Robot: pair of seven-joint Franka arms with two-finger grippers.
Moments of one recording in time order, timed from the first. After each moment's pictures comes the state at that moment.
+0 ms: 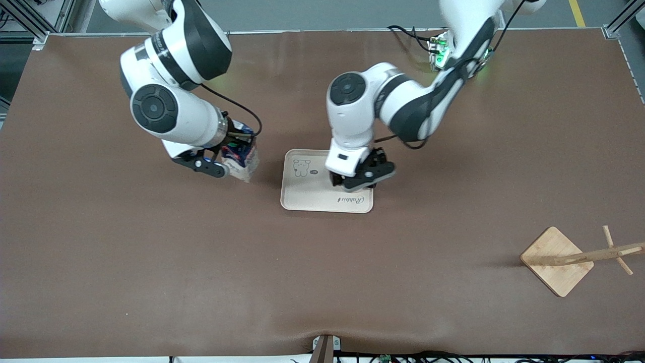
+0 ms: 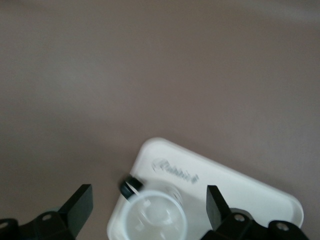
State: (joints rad) left arm -0.40 0.47 -0.36 -1.52 0.42 1.98 -1.24; right arm 0.55 0.28 -0.07 -1.58 0.29 1.57 0.79
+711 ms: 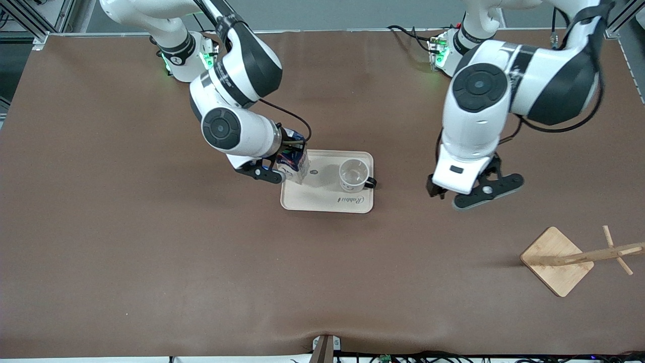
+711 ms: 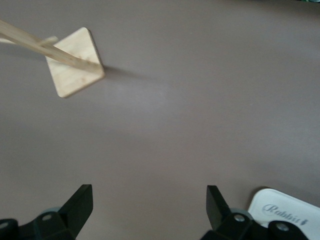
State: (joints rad) left arm -0.14 0.34 -0.36 -1.42 0.41 1.69 -0.79; right arm 0.66 0.46 -0.07 -1.50 0.43 1.72 0.74
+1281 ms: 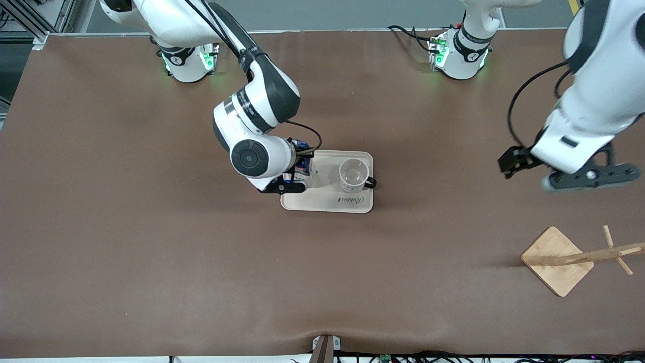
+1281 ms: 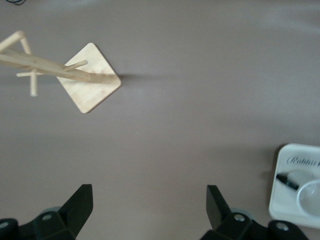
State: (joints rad) left arm -0.07 0.17 -0.17 -1.41 0.17 1.60 -0.26; right arm 0.67 0.63 -0.08 -1.35 0.42 1.66 0.50
